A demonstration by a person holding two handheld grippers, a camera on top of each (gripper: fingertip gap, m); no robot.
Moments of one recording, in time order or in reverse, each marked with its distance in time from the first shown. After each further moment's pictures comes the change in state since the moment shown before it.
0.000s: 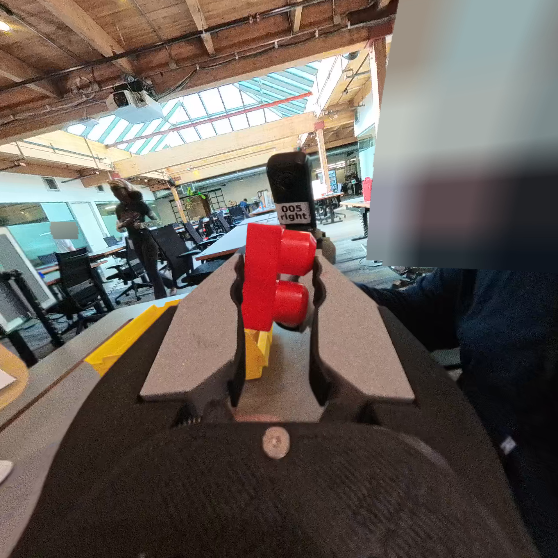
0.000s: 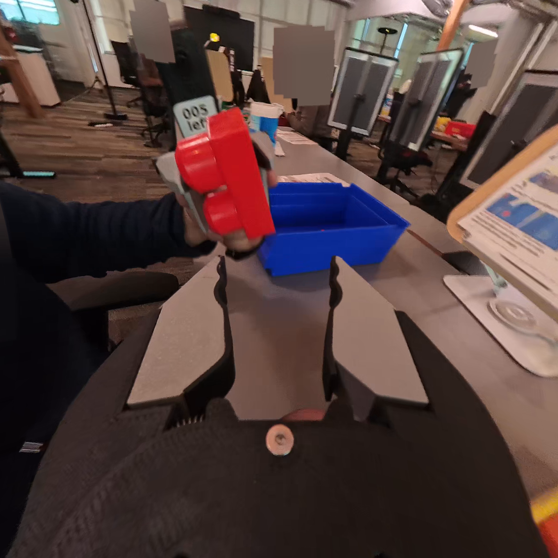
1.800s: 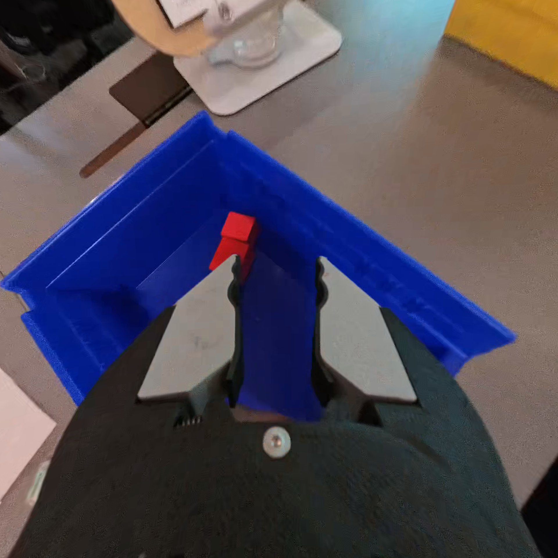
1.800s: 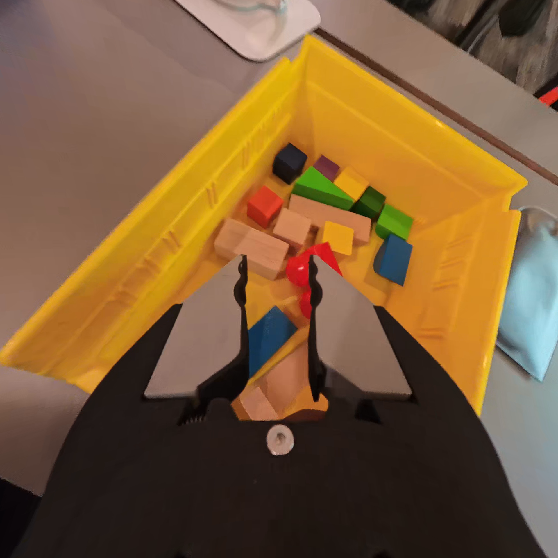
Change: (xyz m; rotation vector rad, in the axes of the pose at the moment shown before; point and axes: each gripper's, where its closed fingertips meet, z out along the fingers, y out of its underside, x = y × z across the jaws) left arm -0.202 0.124 -0.283 -1.052 -0.778 -0.319; right arm 0.205 0.179 -0.156 -0.662 0.724 0.280
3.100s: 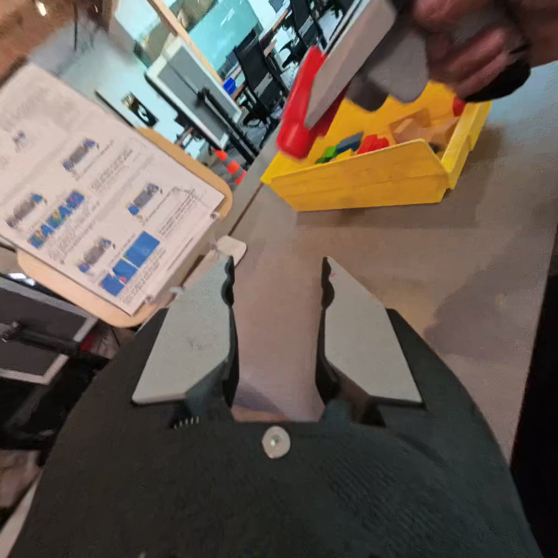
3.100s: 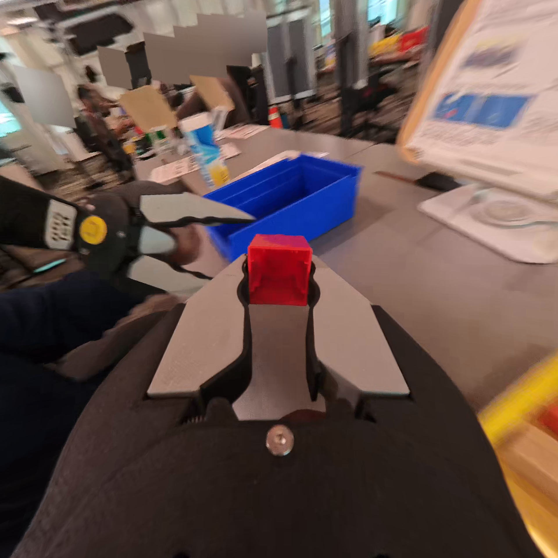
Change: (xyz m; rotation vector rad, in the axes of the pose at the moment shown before) left arm 0.242 -0.095 -0.022 0.474 -0.134 0.563; right arm -0.175 -0.129 -0.090 0.501 -0.633 0.126
